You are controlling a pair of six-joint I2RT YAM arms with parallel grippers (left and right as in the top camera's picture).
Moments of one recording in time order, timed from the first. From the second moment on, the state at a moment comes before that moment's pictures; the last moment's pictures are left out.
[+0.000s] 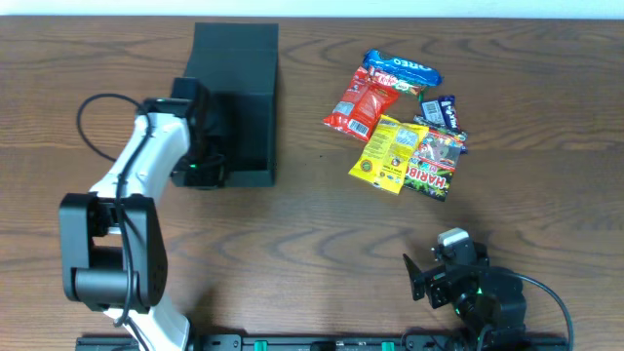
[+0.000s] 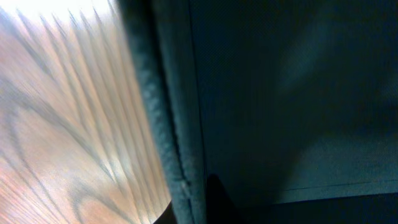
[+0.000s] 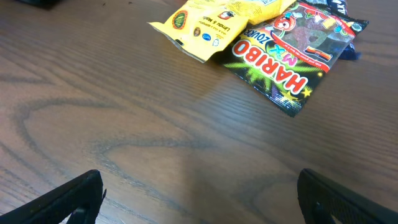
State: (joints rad) left arm -0.10 1.85 1.29 -1.00 0.22 -1.57; right arm 0.17 0.01 0.18 -0.77 -0.16 -0.12
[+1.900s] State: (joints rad) left arm -0.14 1.84 1.29 -0.72 -0.20 0.27; right arm 0.17 0.01 0.18 -0.77 -0.16 -0.12
